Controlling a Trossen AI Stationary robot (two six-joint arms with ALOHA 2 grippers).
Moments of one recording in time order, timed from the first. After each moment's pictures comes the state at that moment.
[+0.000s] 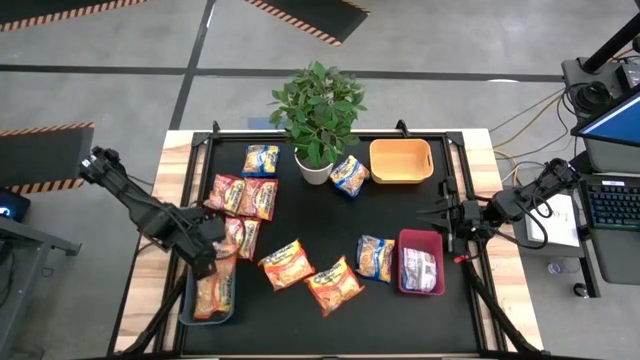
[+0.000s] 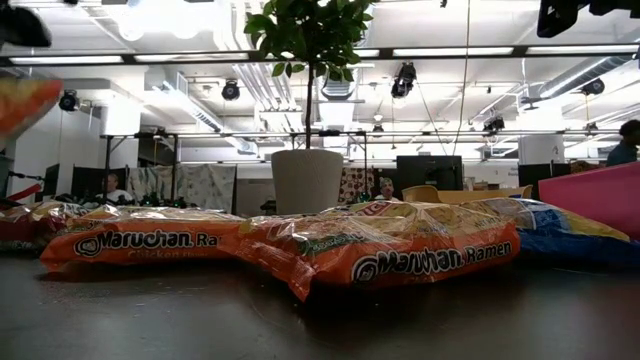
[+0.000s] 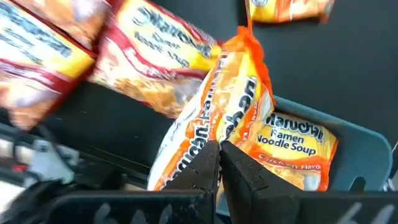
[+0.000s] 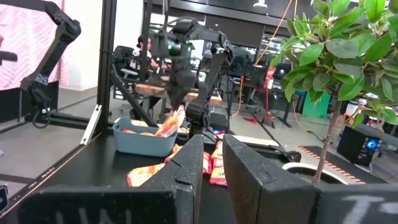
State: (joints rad) left arm -0.66 1.06 1.06 -1.41 -0.13 -1.06; right arm 0.50 0.36 0.33 0.14 0.45 -0.22
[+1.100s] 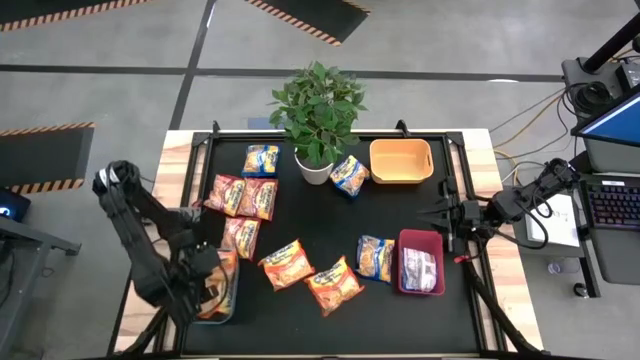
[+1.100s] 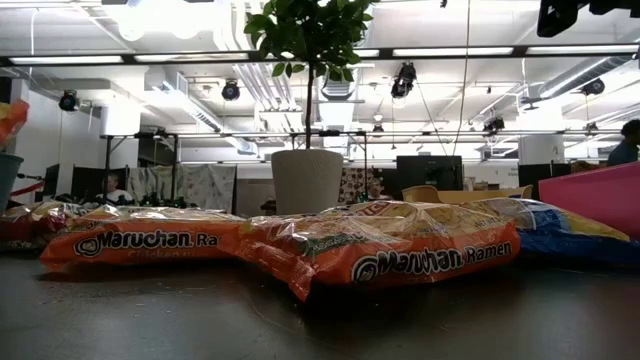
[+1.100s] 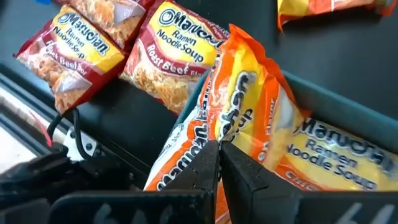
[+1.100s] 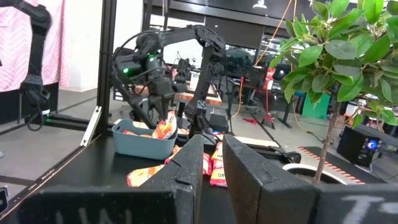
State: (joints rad) left arm -1.07 1.41 1.07 -1.47 -0.36 -1.57; right arm 0.50 0.36 0.33 0.14 0.45 -0.22
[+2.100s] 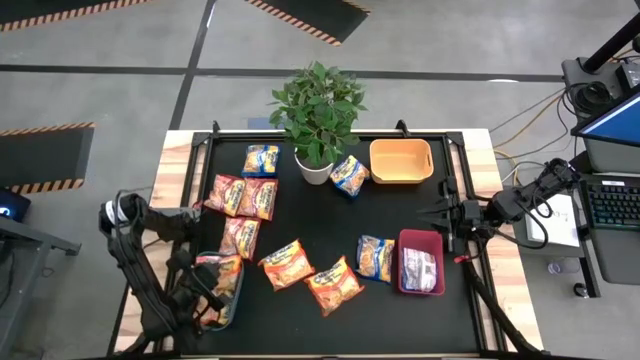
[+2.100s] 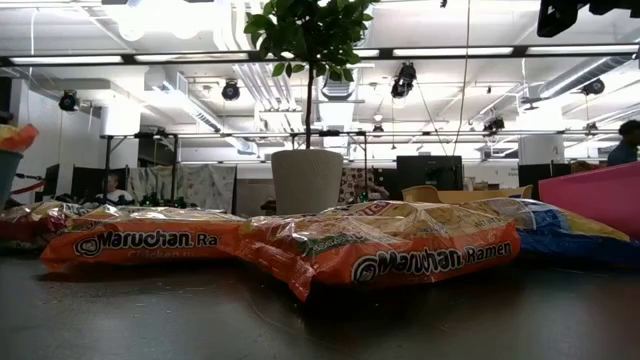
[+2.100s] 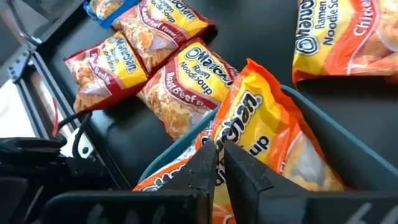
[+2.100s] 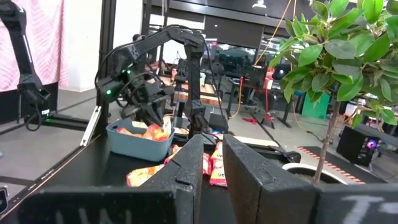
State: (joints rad) left arm -1.17 1.70 1.15 -1.57 -0.54 -2.01; right arm 0.50 0.36 0.33 0.14 0.46 -0.22
